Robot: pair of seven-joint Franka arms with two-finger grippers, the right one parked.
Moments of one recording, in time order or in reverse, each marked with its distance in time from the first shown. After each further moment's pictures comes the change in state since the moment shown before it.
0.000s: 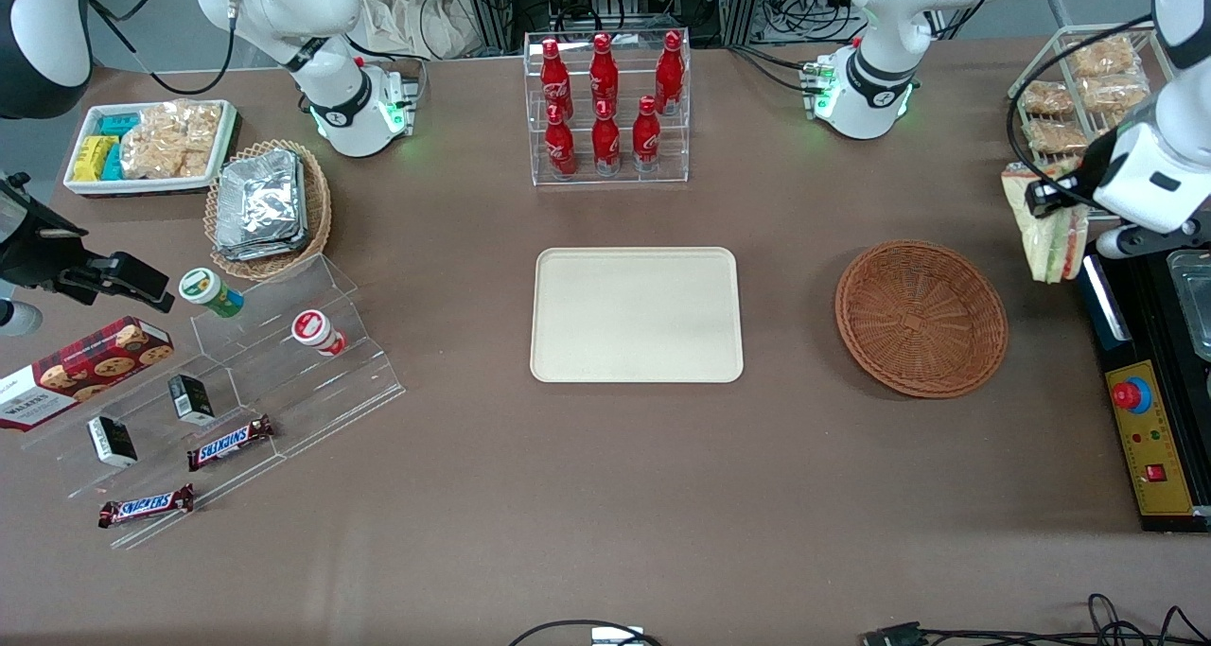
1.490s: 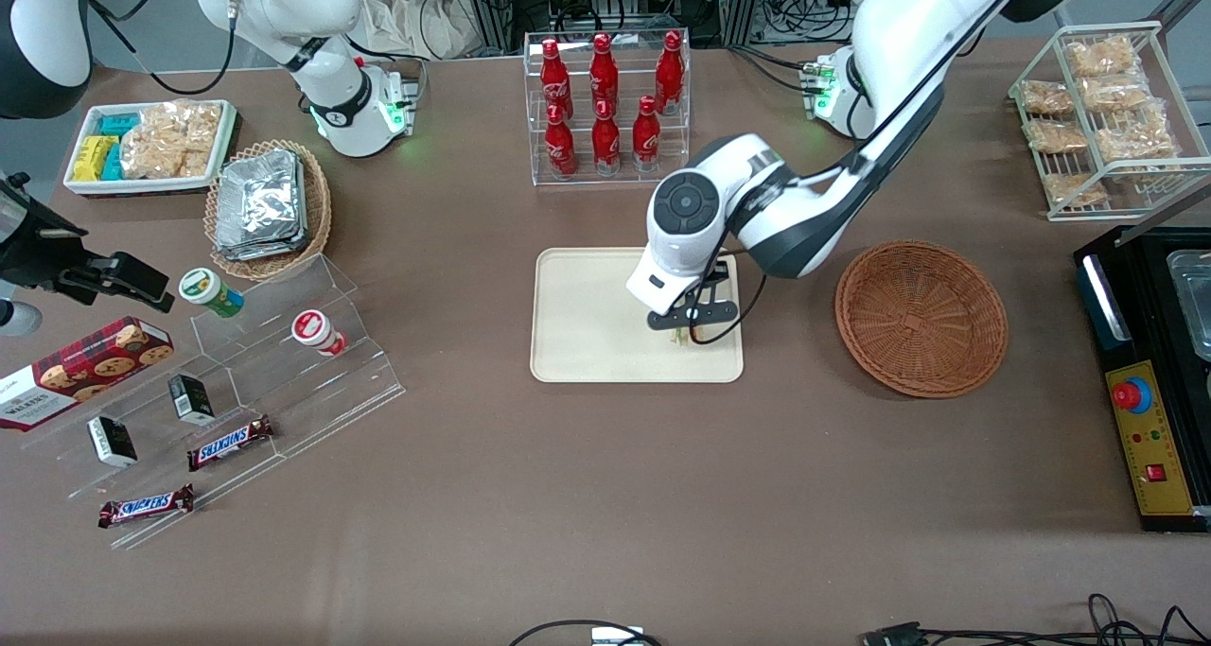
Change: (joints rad) arm -0.077 0.643 -0.652 -0.113 0.323 0.624 -0.829
